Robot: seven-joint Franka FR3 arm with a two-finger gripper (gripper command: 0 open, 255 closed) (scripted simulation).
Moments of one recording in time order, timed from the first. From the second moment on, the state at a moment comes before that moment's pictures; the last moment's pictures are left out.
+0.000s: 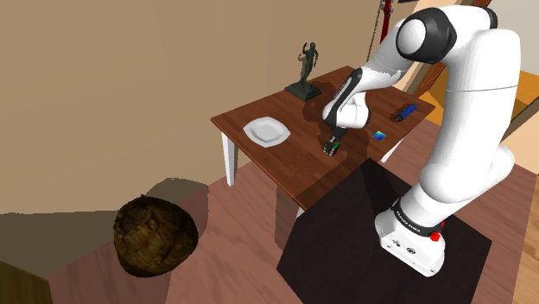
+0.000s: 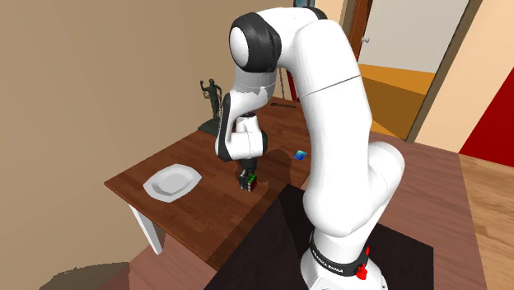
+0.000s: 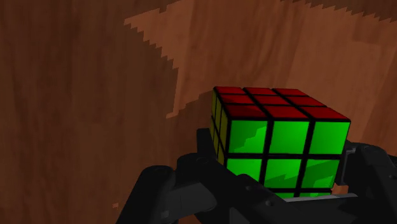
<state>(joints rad) -0.25 0.54 -0.15 -2.39 0.39 2.91 -0.97</state>
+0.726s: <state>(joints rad) -0.21 0.46 -0.20 -2.42 0.35 2.86 -0.94</state>
